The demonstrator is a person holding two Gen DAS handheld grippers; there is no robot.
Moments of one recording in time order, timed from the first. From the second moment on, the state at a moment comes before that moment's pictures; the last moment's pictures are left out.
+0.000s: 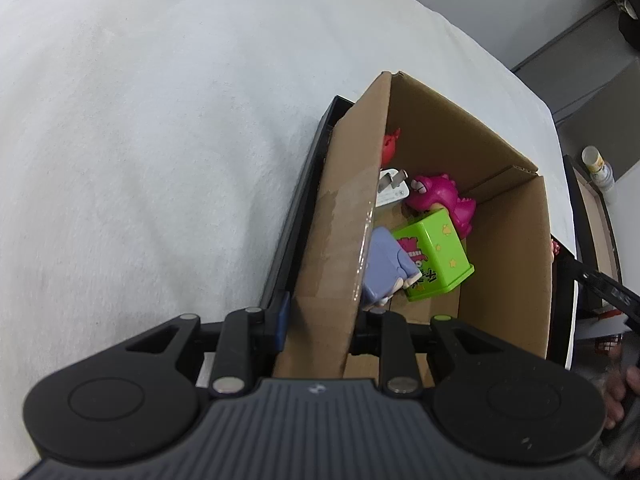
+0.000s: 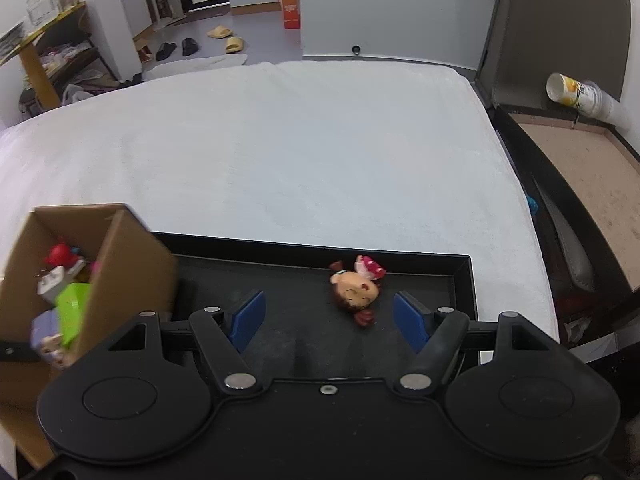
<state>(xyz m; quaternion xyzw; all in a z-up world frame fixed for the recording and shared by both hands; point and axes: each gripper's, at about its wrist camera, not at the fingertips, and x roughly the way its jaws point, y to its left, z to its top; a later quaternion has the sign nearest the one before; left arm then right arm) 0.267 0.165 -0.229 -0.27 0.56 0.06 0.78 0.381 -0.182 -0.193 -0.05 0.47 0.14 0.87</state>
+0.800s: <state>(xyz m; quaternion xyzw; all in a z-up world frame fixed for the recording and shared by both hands) 0.272 0.159 -0.234 -0.26 0.56 0.07 0.78 0.390 -0.187 -0.217 -0.05 0.50 0.15 0.85</state>
